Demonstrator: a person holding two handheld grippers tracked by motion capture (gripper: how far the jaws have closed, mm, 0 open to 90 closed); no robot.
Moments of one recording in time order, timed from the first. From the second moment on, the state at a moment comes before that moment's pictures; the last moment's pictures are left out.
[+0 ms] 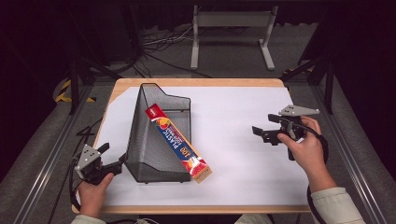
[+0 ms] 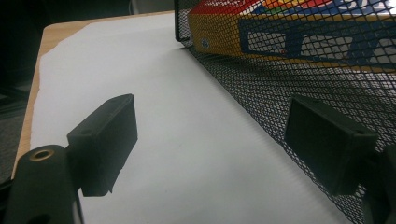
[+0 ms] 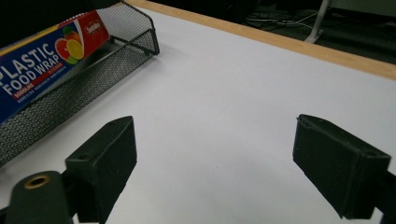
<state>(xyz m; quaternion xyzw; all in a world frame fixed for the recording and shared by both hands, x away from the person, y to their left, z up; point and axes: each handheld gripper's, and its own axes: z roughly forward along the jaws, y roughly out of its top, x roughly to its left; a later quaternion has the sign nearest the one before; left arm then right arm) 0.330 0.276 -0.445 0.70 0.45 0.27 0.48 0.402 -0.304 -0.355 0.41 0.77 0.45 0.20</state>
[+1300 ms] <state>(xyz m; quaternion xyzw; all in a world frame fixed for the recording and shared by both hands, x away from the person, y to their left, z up) 0.331 0.274 -0.447 0.71 0.44 0.27 0.47 0.379 -0.336 -0.440 0.42 0.76 0.44 0.21</state>
